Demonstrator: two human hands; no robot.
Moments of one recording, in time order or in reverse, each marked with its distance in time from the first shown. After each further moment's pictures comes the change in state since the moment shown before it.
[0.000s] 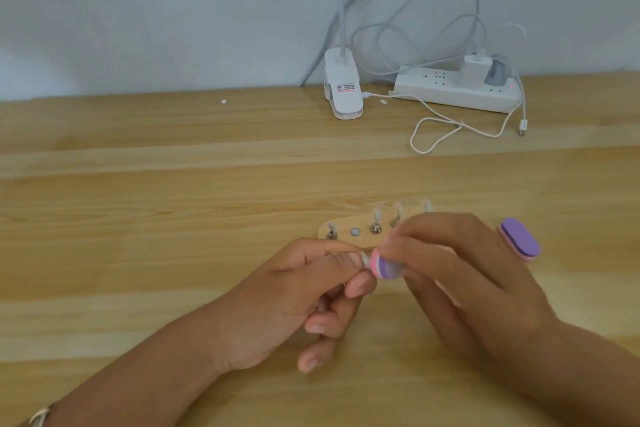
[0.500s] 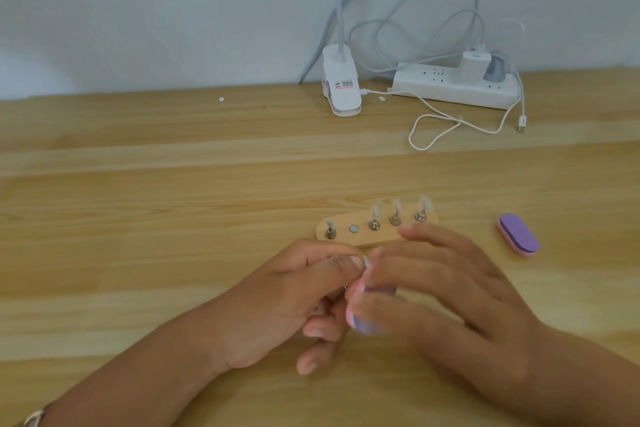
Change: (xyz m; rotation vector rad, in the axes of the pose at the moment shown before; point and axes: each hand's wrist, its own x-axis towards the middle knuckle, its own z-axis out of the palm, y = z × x) left_hand 0.001 0.000 0.000 -0.081 -0.037 0.000; right_hand -0.005 -0.005 0.004 -0.050 -0.046 -0.155
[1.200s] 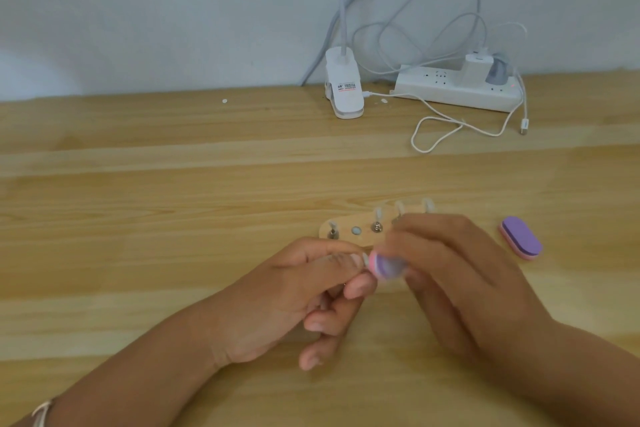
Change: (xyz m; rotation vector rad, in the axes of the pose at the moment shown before) left_hand -0.001 0.000 -0.003 0.068 -0.009 -0.021; right_hand 0.005 0.005 -0.001 0.036 0.038 0.200
